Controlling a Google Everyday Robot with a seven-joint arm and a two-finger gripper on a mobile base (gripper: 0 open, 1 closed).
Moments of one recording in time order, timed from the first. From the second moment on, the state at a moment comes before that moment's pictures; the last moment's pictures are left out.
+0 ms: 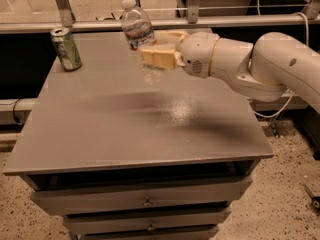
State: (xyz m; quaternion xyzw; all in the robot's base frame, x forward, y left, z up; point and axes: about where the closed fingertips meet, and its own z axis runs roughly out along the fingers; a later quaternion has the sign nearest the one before) arm 0.602 -0.005 0.974 -0.40 0.60 0.31 0.62
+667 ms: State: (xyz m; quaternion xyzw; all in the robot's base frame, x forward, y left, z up) arm 0.668 0.046 0.956 -0.41 0.56 0.31 0.65
